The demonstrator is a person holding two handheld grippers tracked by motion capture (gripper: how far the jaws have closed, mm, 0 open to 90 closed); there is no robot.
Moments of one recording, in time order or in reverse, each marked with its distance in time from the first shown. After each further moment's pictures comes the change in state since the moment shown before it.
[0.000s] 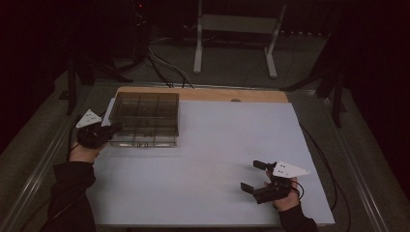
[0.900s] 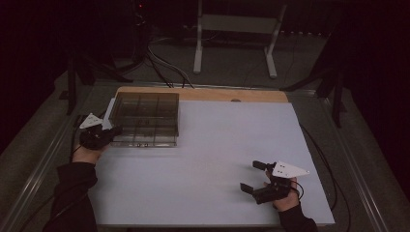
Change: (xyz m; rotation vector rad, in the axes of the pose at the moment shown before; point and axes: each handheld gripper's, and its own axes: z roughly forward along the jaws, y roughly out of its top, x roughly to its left) left arm 0.012 -0.020 0.017 0.059 0.015 -0.057; right arm 0.001 0.000 0.001 0.005 0.003 -0.002
